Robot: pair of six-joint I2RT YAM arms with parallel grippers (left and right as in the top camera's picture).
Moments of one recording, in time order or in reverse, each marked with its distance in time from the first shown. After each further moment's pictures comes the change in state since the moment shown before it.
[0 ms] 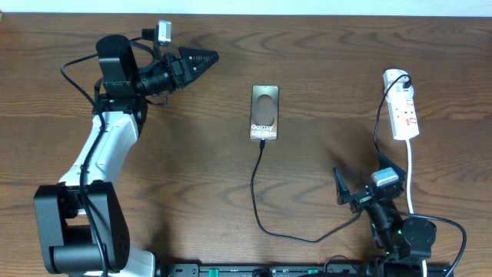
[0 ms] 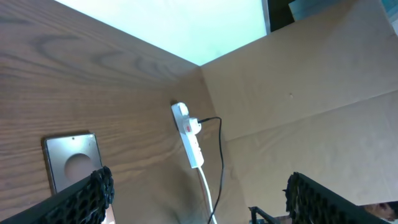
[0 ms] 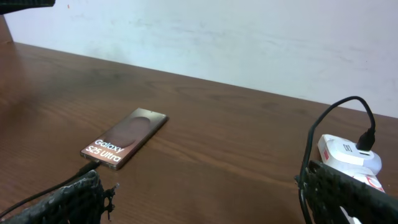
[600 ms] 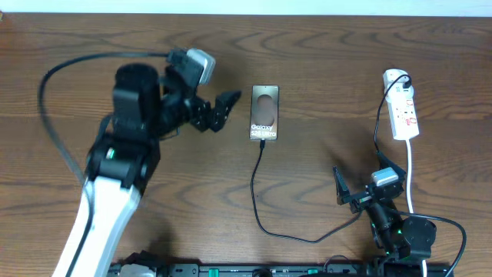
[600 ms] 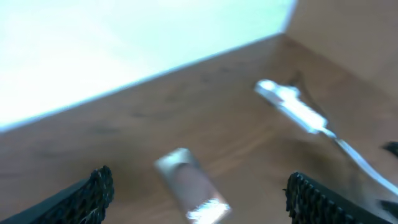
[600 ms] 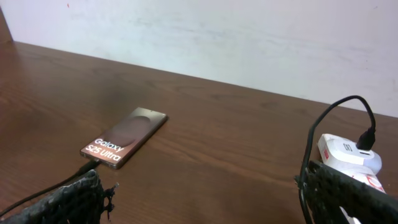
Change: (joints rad) left arm -0.283 -0.549 -0.032 -0.580 -0.683 0.855; right arm 0.000 0.003 0.000 0.000 0.000 0.000
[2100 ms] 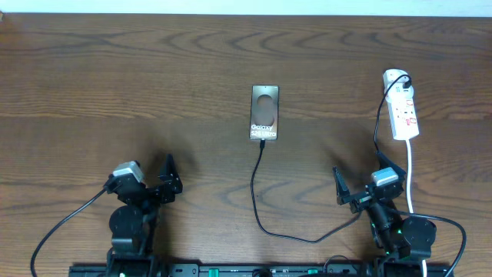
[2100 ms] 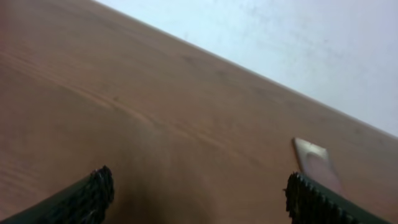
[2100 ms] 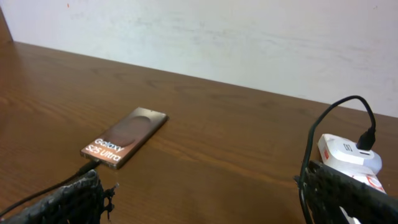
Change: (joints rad) left arm 0.202 -1.008 -1.066 0.227 -0.461 -0.483; right arm 0.000 0.001 0.000 0.000 0.000 0.000
